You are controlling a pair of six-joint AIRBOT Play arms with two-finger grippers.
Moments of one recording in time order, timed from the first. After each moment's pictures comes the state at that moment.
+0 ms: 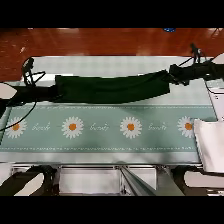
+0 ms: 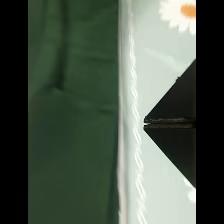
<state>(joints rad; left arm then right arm) -0.01 -1.05 0.83 0.93 -0.85 -1.37 -0.18 -1.48 1.31 -0.90 1.15 1.36</state>
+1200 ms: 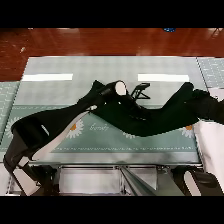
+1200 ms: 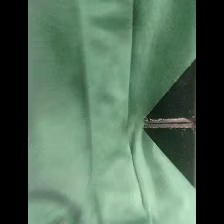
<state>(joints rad) -0.79 -1.90 1.62 0.72 -1.11 -1.41 -0.18 -0.50 0.91 -0.94 1.33 1.57</state>
